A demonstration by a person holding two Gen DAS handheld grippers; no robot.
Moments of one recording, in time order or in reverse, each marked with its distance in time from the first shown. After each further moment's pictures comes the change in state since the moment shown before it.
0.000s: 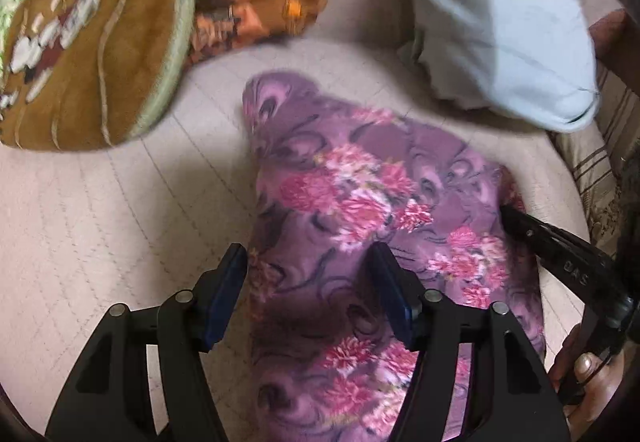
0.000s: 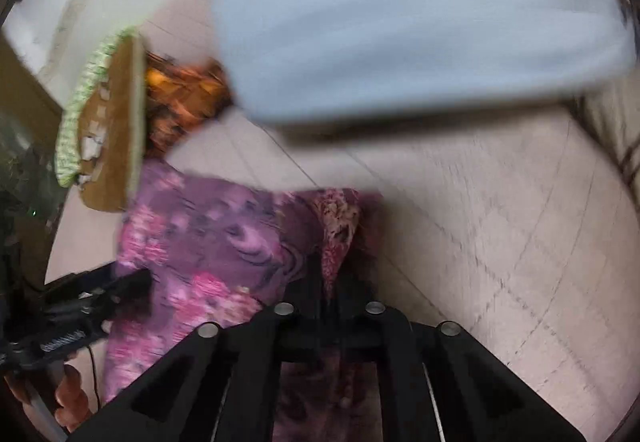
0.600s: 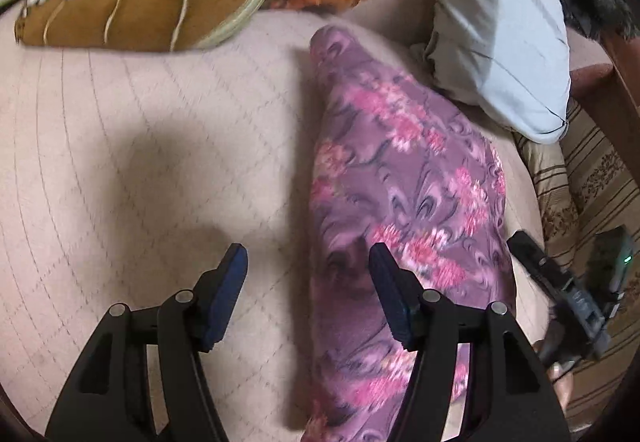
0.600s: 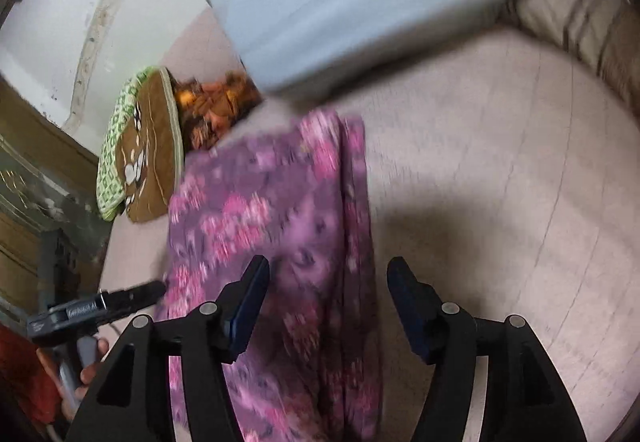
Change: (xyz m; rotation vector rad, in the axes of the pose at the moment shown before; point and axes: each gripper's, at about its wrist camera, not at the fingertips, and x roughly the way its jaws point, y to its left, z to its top) left arm -0.044 0.054 -0.059 -0.142 0.013 -0.160; right arm -0.062 -0.019 -0.071 0.148 -0.122 0.165
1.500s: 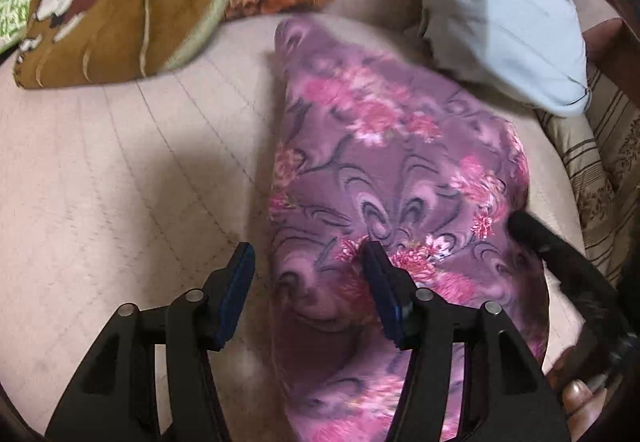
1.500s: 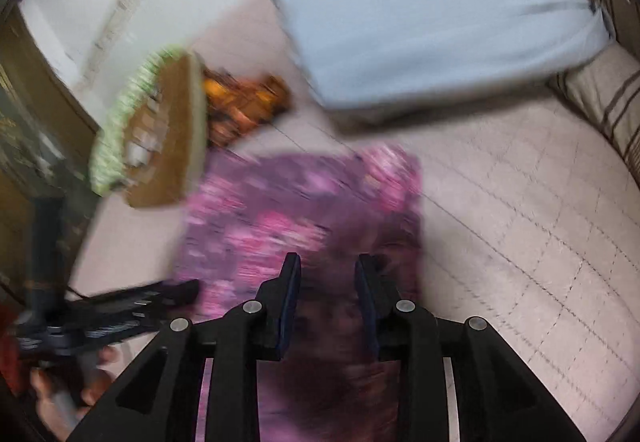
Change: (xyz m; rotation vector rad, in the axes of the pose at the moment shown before) left arm 0.033 -0.031 -0.003 0.080 -0.022 0.124; right arm 0.024 0.041 0.008 -0.161 0.019 -0.091
